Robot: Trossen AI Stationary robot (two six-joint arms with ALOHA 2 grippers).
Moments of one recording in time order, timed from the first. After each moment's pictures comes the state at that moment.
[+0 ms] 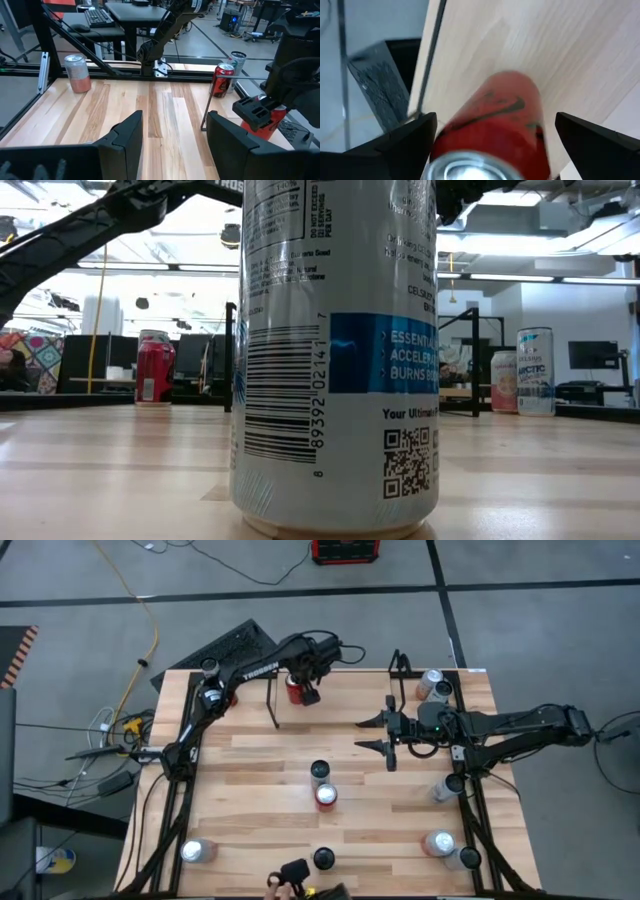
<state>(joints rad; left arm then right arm) 0.51 2.29 2.29 -1.37 -0.30 0.17 0.01 1.03 0.80 0.03 0.09 -0.05</state>
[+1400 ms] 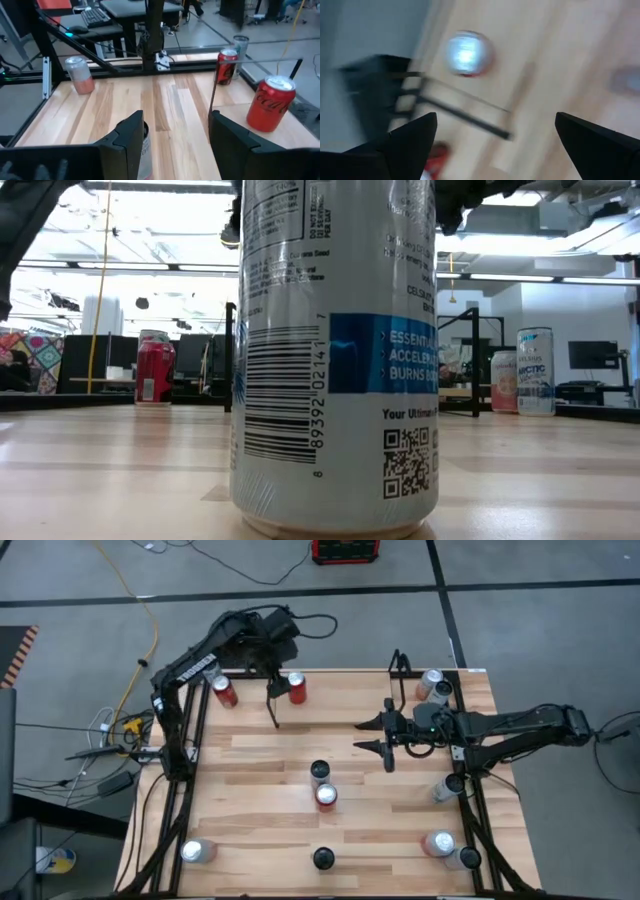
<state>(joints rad) 0.49 1.87 2.29 -1.56 -0.18 0.11 -0.01 1.05 0.80 0.01 0.08 0.06</state>
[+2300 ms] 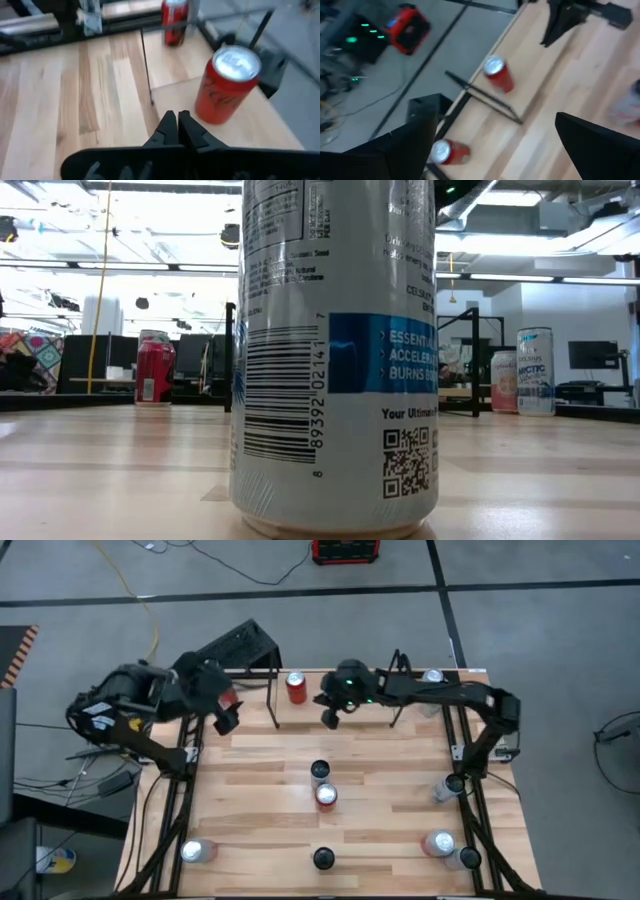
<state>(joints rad) -0.09 1.31 1.92 -1.55 -0.75 -0.35 -0.31 1.72 1.40 -0.26 -0.04 0.00</state>
